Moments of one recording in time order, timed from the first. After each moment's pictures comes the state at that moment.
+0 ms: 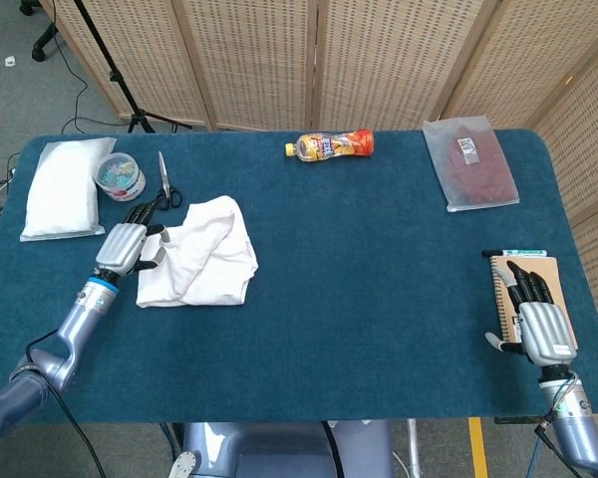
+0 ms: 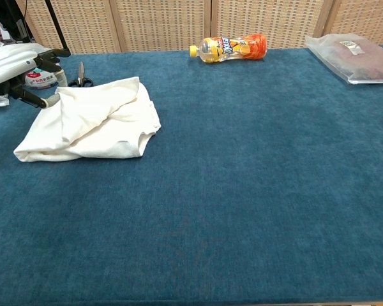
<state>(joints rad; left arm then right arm) -0.69 -1.71 -0.08 -0.66 1.48 1.05 -0.62 0.22 -1.29 0.09 -1.36 -1.44 1.32 0.19</state>
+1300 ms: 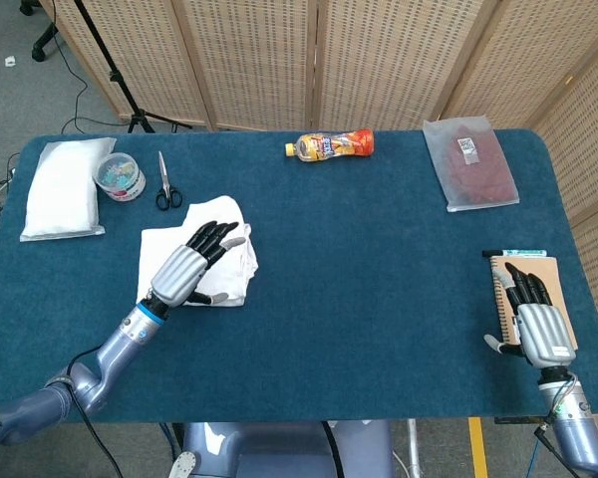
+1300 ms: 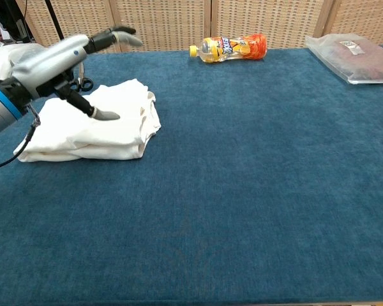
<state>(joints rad) -0.71 -1.73 -0.07 -0.92 1.64 1.34 -0.48 0.22 -1.28 0.08 -1.38 -1.45 1.32 0.18</state>
